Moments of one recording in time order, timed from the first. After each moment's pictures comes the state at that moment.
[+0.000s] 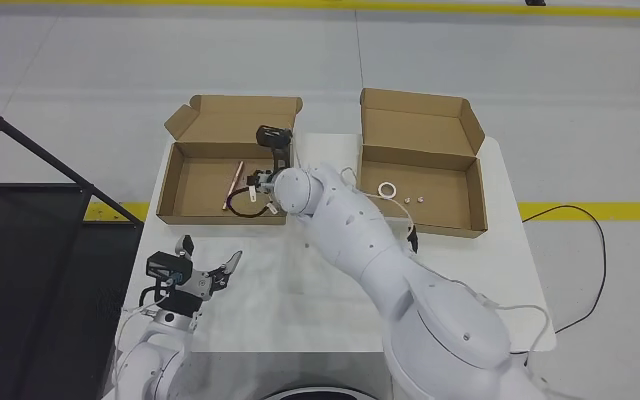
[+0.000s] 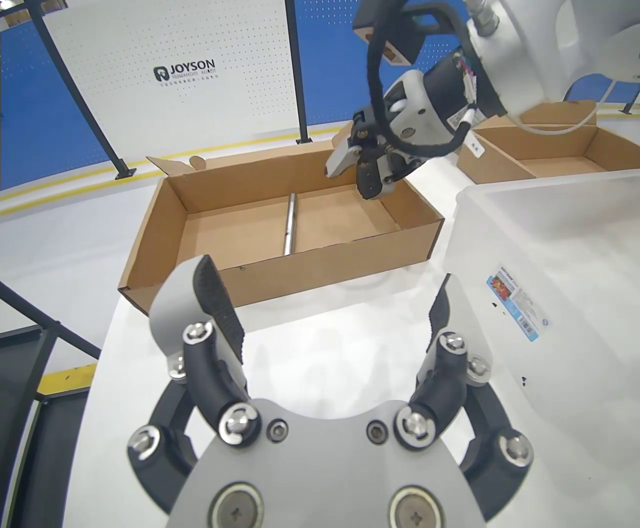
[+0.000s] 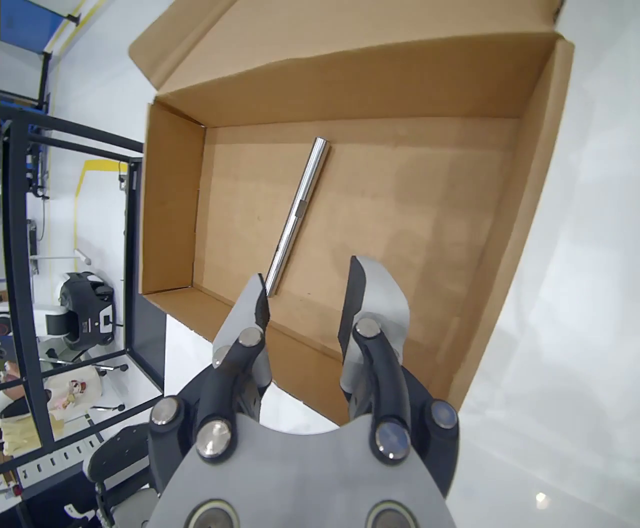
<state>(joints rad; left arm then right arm) 1.80 -1.20 -1.54 -1.88 1.34 -0.05 0.20 -0.15 -1.98 0.40 -0.21 -0.04 0.04 0.45</state>
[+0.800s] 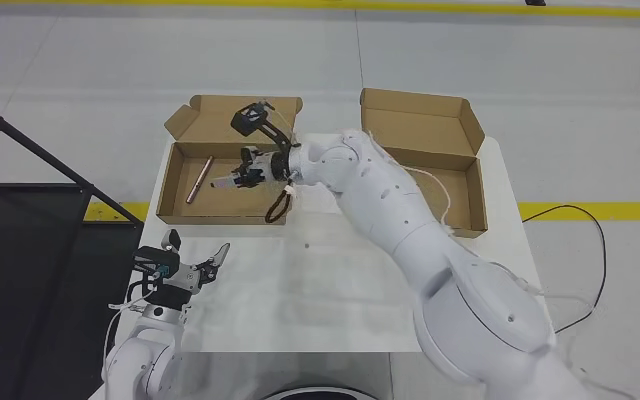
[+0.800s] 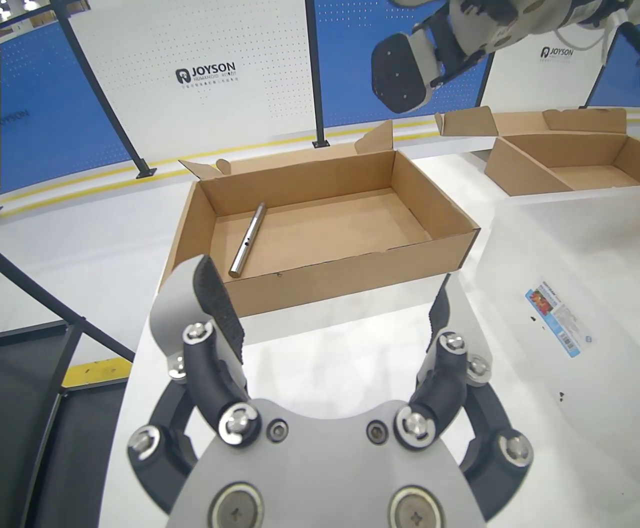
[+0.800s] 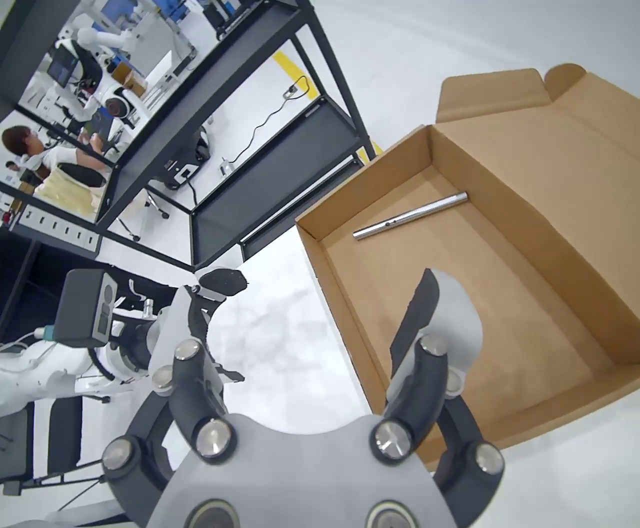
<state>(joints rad) 1.79 -1.20 -1.59 -1.87 1.32 -0.05 0.19 -0.09 -1.84 0.48 -0.30 -0.17 -0.79 0.57</state>
